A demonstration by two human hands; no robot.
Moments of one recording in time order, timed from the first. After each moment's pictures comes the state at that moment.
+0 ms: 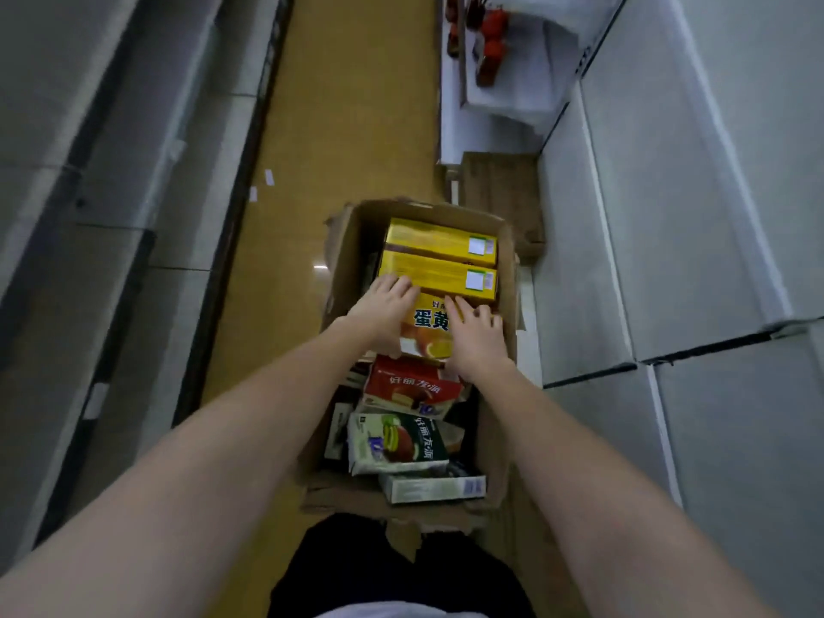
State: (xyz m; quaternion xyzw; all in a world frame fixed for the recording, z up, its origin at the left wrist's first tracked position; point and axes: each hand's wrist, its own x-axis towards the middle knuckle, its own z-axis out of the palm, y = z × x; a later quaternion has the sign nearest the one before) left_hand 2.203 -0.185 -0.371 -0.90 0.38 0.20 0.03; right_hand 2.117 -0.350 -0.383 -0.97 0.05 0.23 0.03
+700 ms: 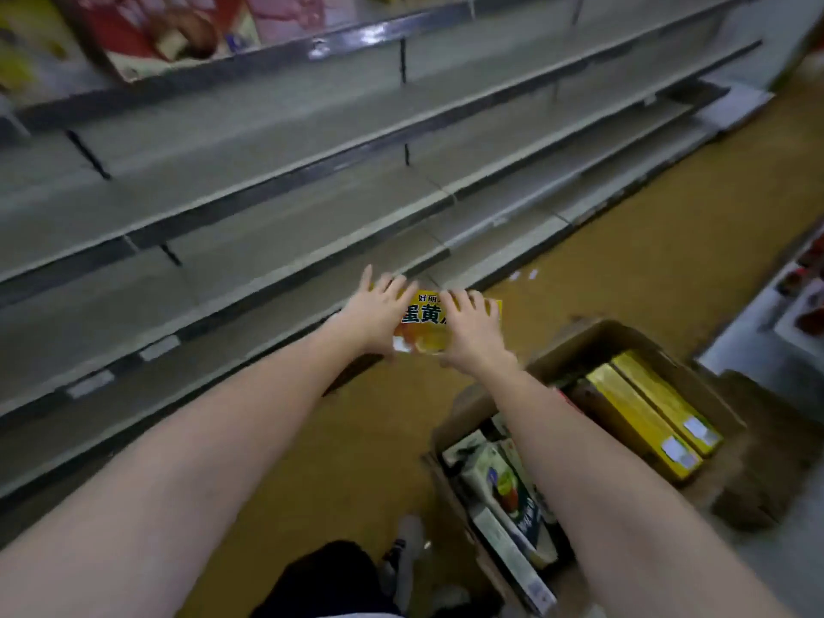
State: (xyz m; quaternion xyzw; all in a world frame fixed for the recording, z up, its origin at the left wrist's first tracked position) left_hand 2.002 0.067 -0.225 -0.99 -0.07 0.10 0.12; right_hand 2.094 -0.094 -0.257 -0.90 -0.43 0.01 0.03
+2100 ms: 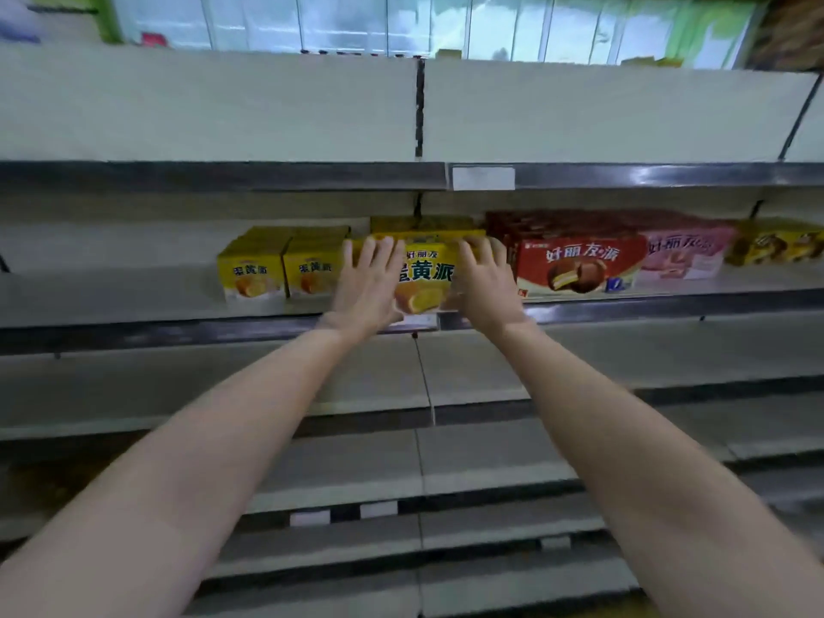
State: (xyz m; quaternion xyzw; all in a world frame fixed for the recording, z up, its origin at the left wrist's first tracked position) left_hand 1.738 0.535 0.001 -0.84 -0.44 -0.18 0.27; right_hand 1.918 0.467 -0.001 -0.71 -0.63 -0.21 0.25
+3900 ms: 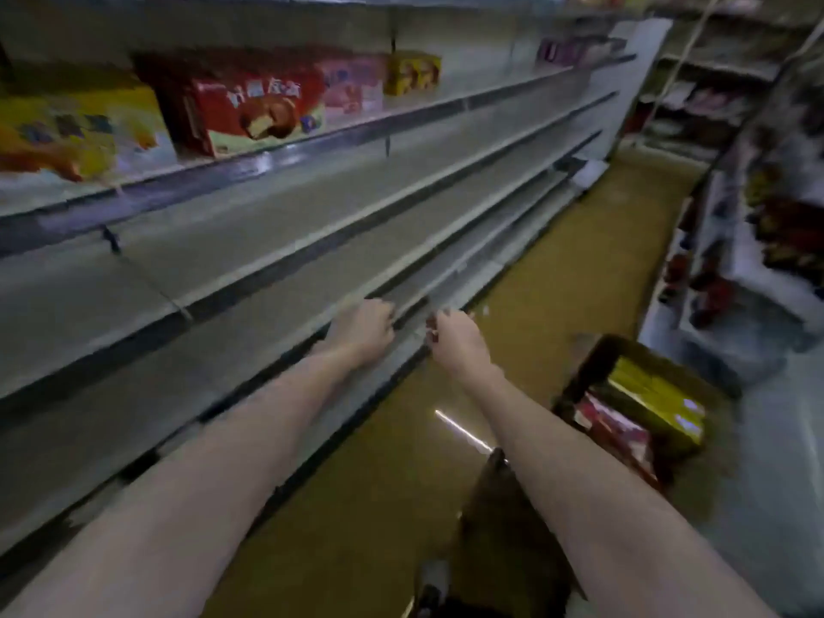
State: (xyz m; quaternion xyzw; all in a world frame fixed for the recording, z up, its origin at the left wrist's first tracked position) left_hand 1.887 0.285 -0.184 -0.98 -0.09 -0.06 -0.15; right_hand 1.948 0.115 -0.197 -0.94 -0.31 -0.04 0.16
